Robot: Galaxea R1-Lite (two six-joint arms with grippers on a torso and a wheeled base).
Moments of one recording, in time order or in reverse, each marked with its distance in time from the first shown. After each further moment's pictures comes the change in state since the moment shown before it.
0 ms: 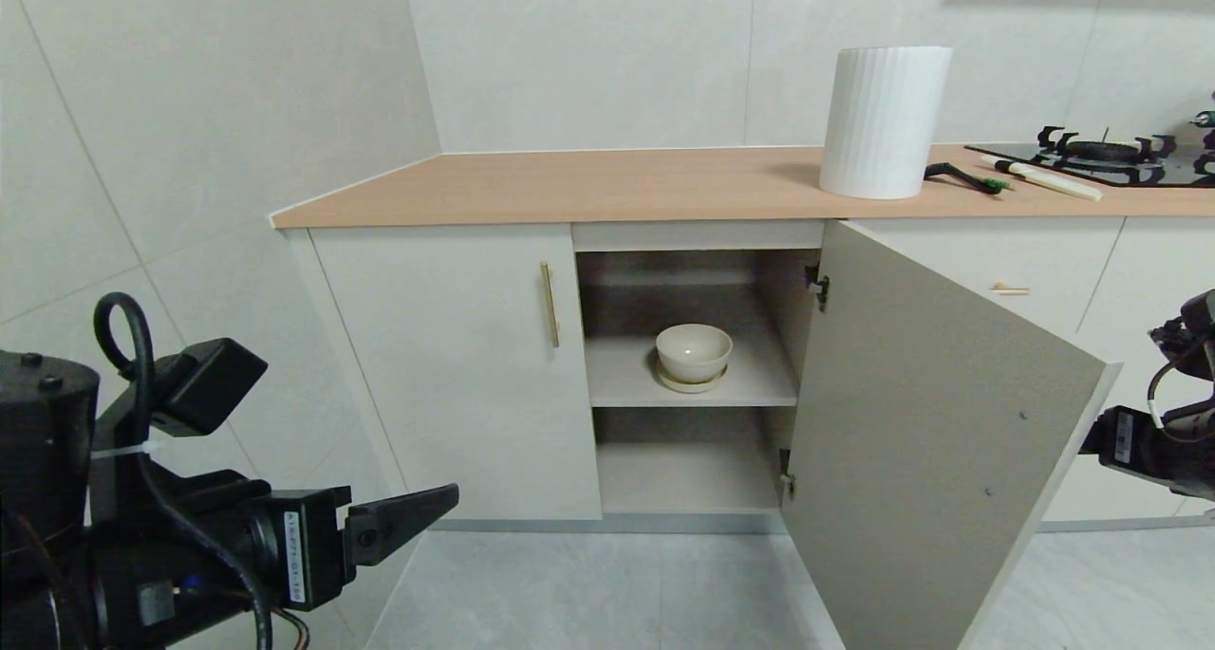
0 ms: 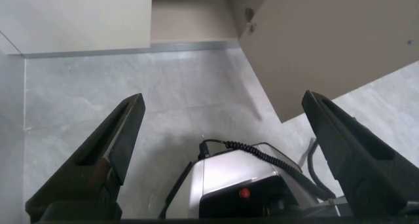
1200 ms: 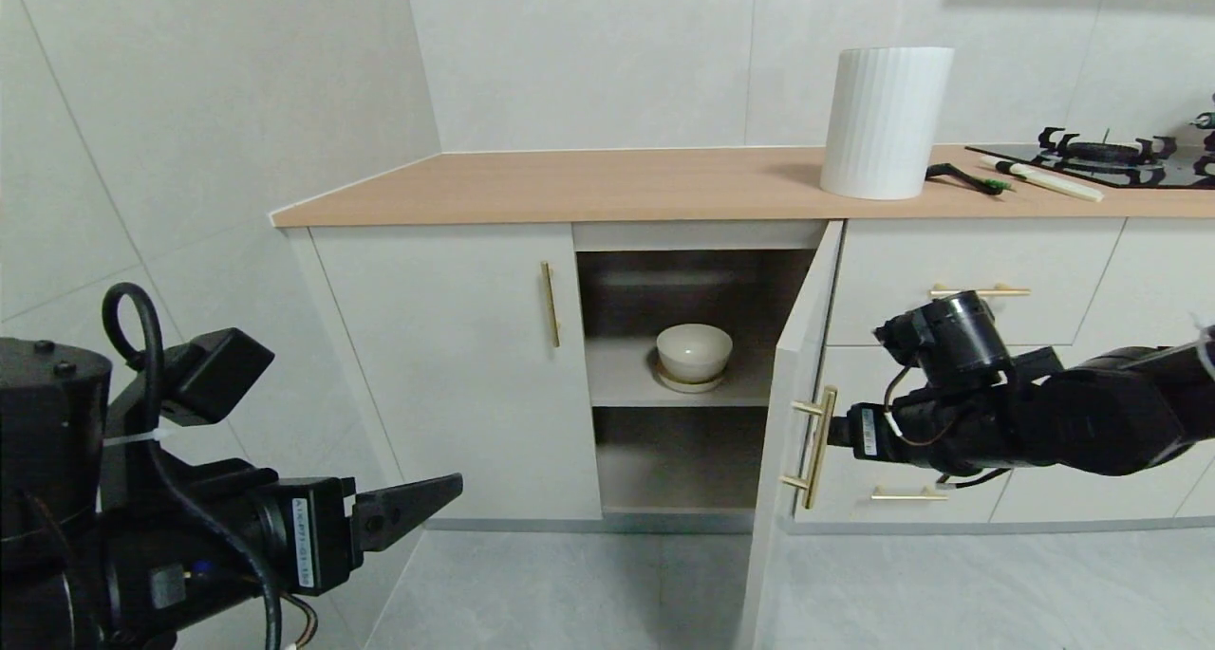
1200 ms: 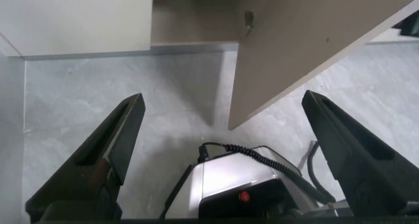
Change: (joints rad) left arm 0.000 0.018 -0.016 -0.005 0.003 -0.001; right arm 0.500 0.294 -0.175 -0.174 0.023 0.069
